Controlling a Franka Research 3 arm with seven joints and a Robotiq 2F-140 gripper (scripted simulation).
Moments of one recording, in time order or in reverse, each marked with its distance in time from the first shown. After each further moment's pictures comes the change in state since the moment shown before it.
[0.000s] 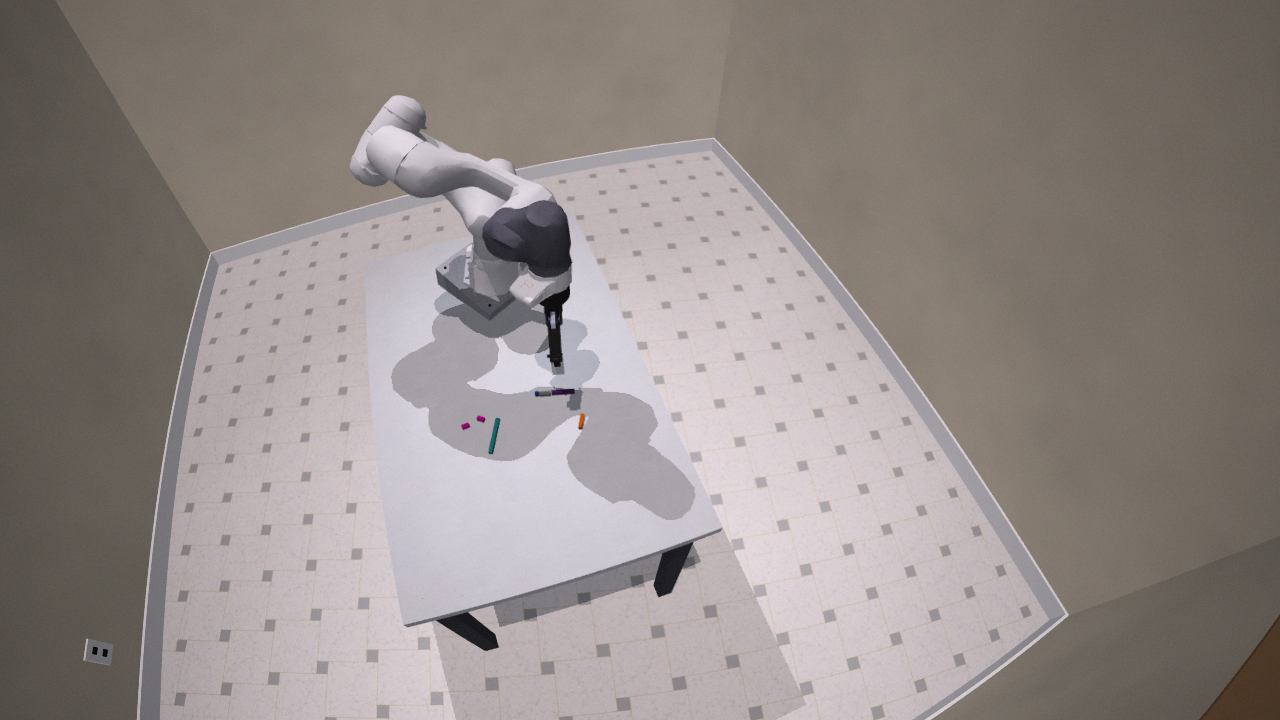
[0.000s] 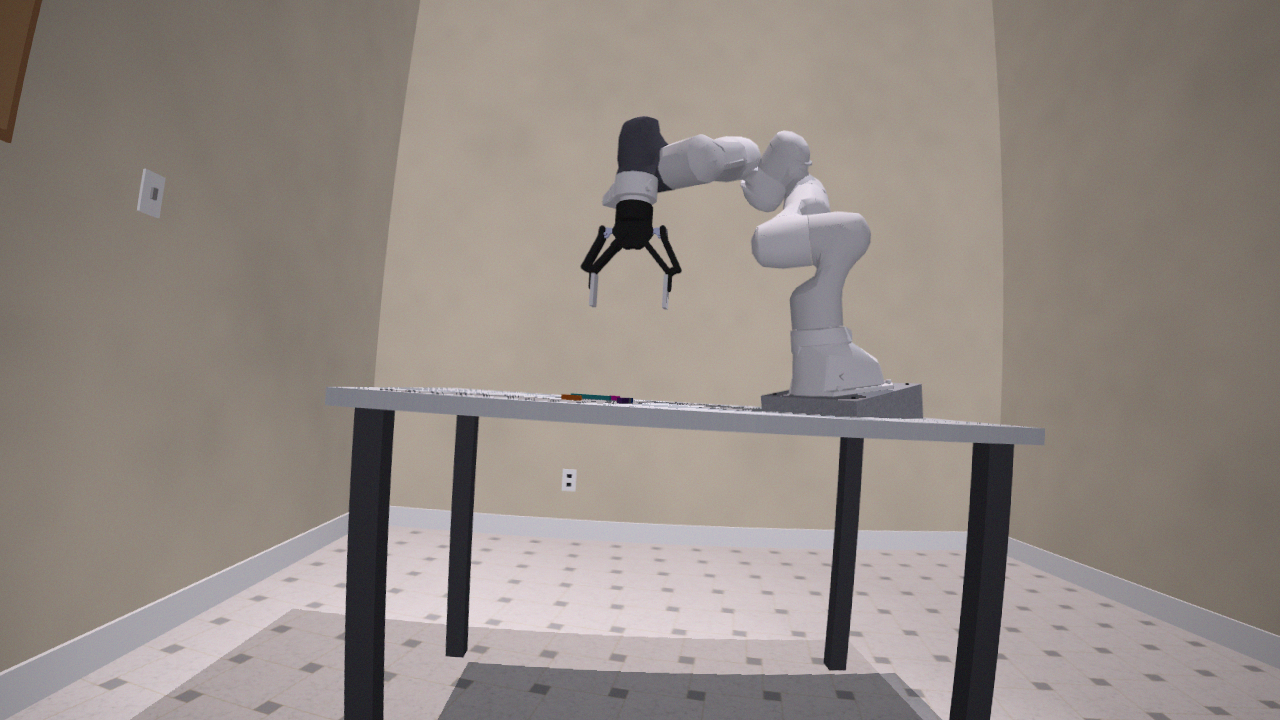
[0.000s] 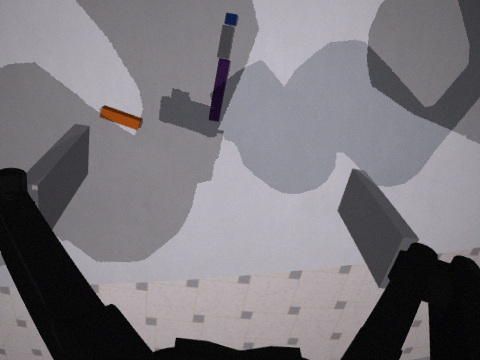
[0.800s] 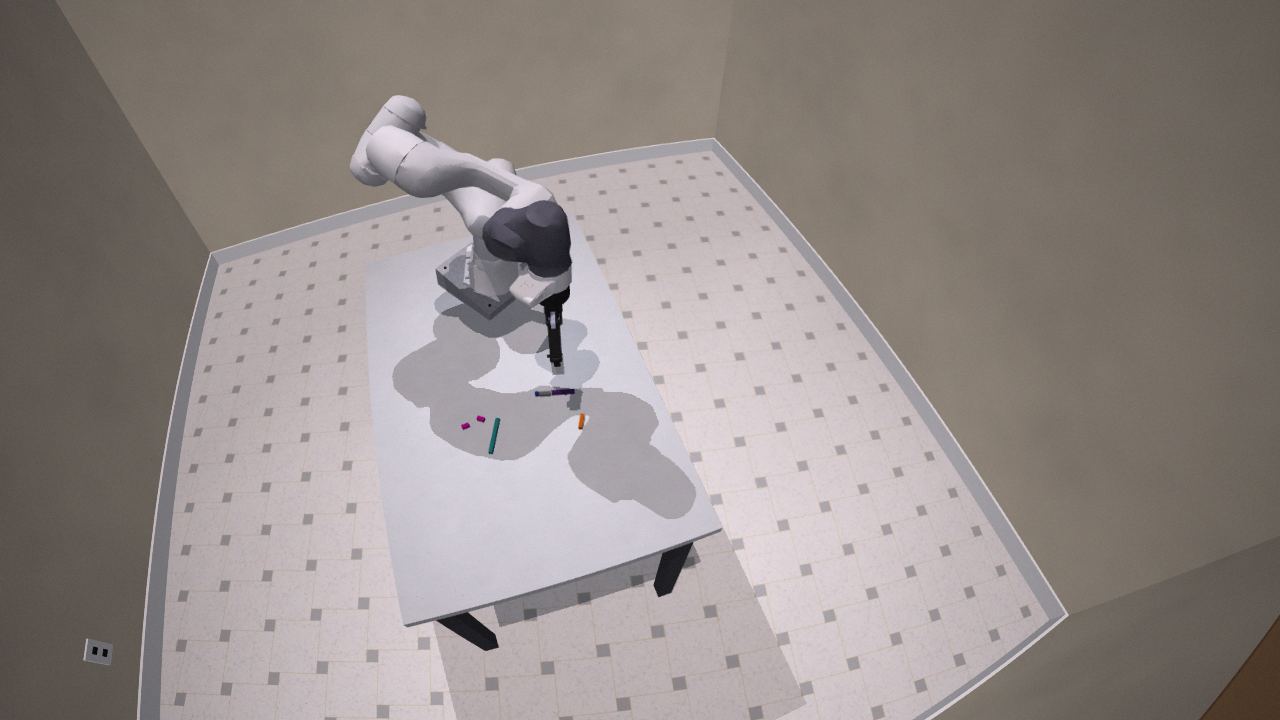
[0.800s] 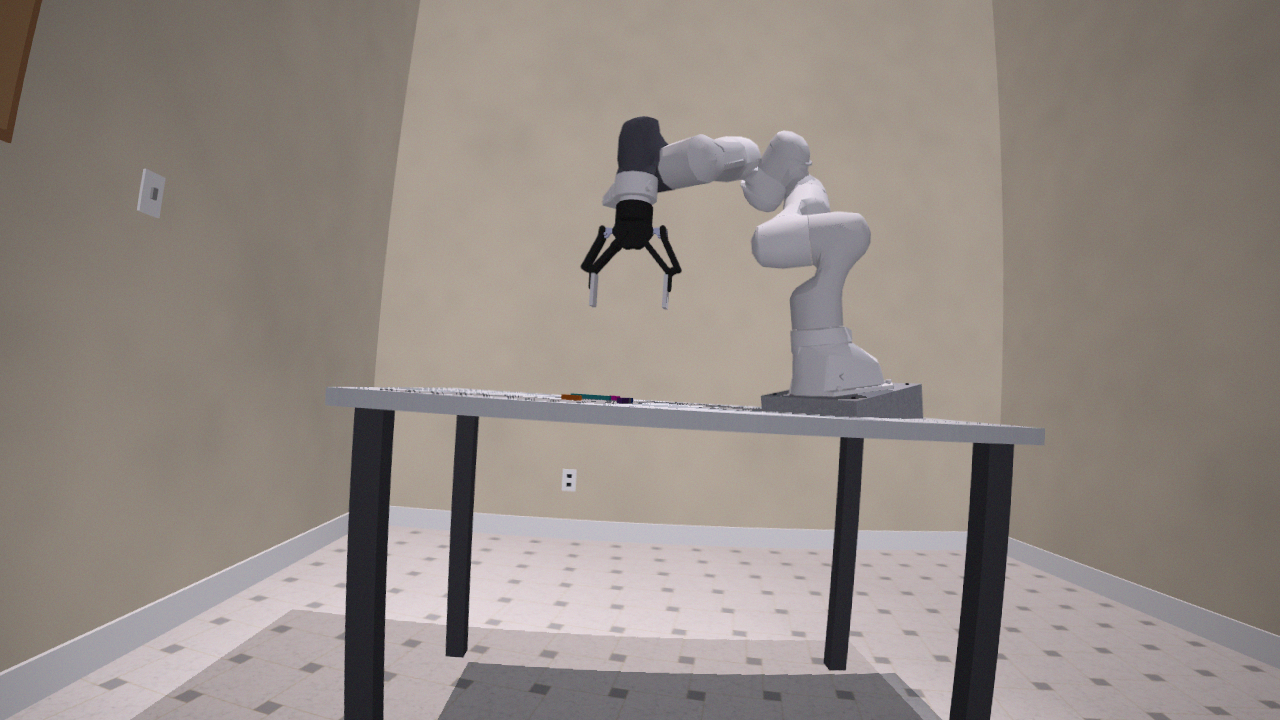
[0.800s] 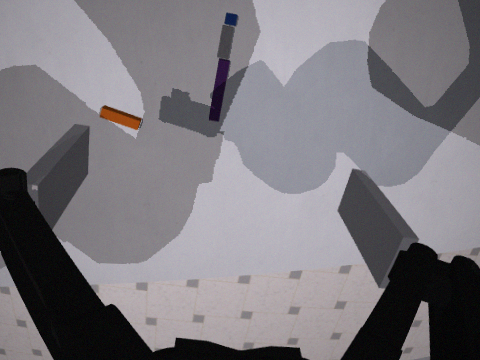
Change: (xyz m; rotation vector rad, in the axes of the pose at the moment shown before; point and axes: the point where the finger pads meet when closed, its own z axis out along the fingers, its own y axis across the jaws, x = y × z) arm 0.000 0.000 0.000 0.000 0.000 0.000
